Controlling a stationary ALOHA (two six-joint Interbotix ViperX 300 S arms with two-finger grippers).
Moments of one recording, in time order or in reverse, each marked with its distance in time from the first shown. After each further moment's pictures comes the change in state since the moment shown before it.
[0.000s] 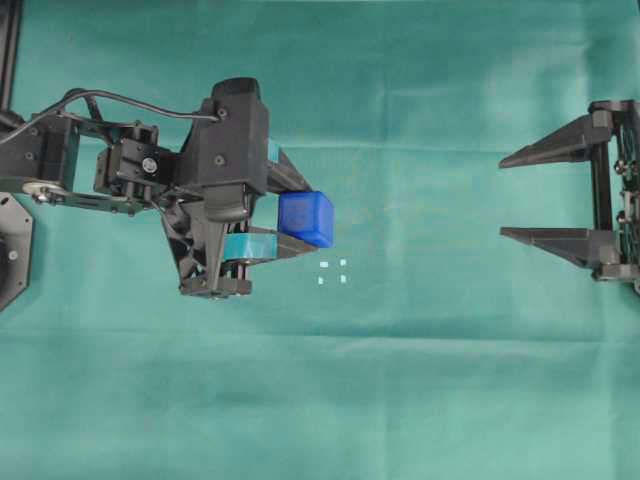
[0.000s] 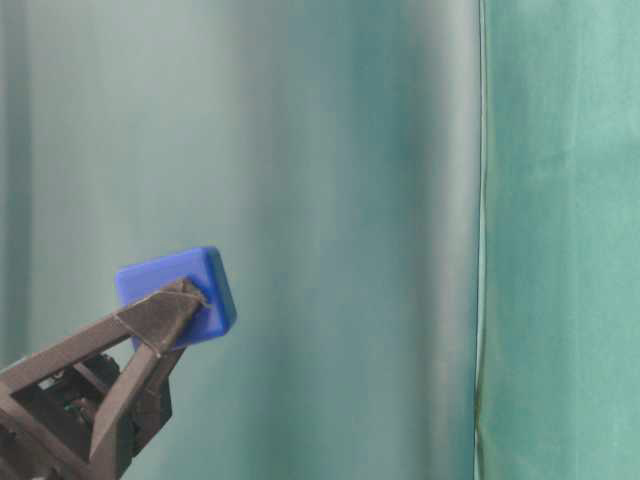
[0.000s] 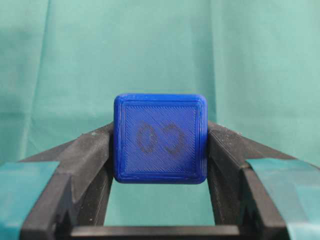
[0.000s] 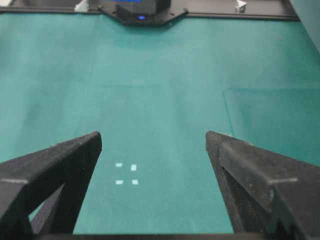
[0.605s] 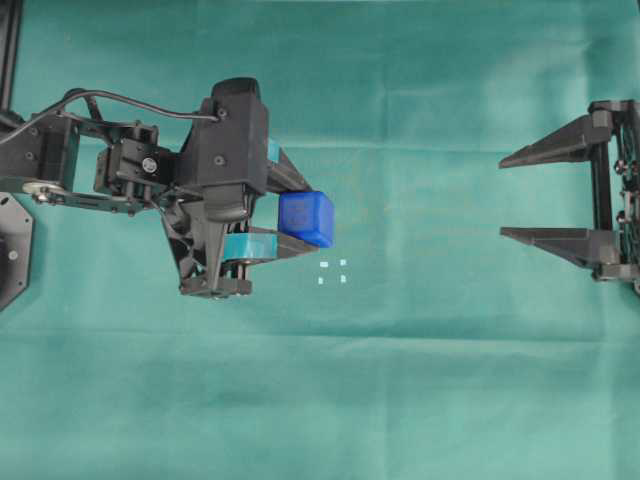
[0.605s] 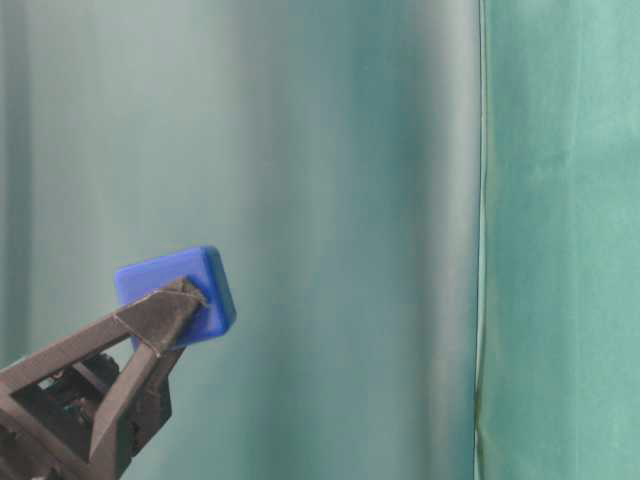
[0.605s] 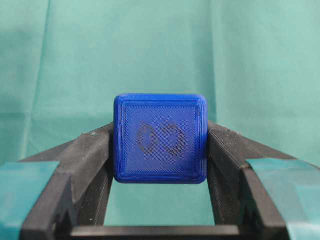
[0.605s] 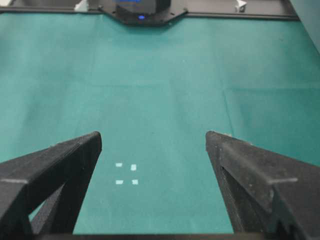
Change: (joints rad) left arm 0.000 0.000 0.000 0.000 -0.003 0.002; right arm 0.000 0.000 0.000 0.000 0.000 0.000
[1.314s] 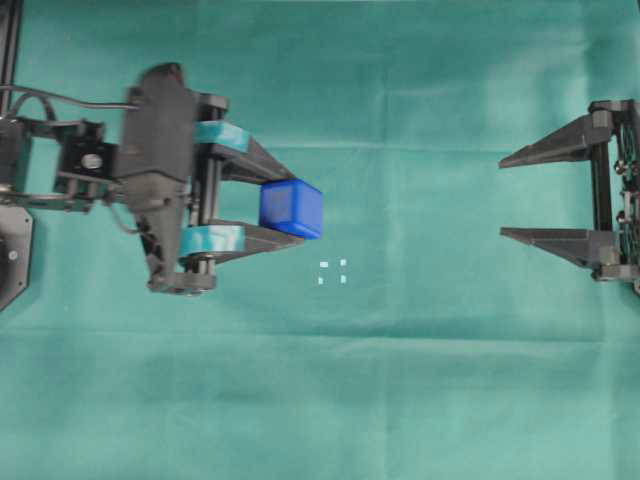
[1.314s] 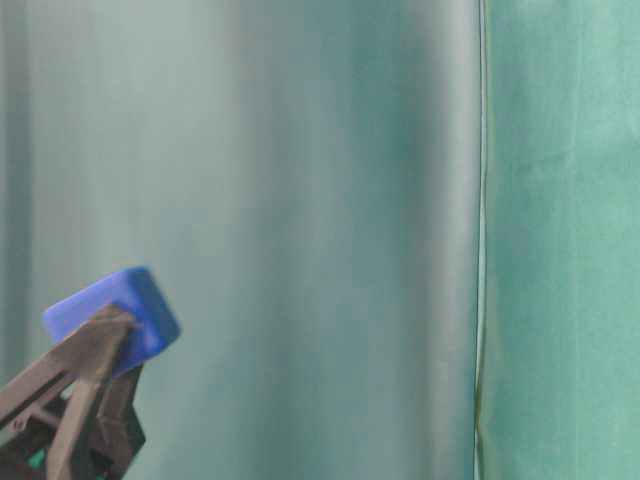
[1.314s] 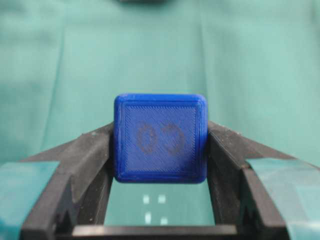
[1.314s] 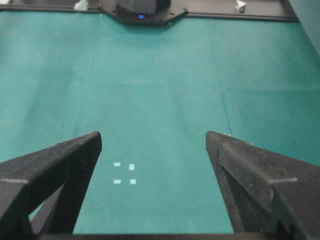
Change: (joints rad) left arm 0.000 -0.129 0.164 -0.002 -0.272 0.003; right arm 0.000 0.000 0.000 -0.018 0.000 -0.003
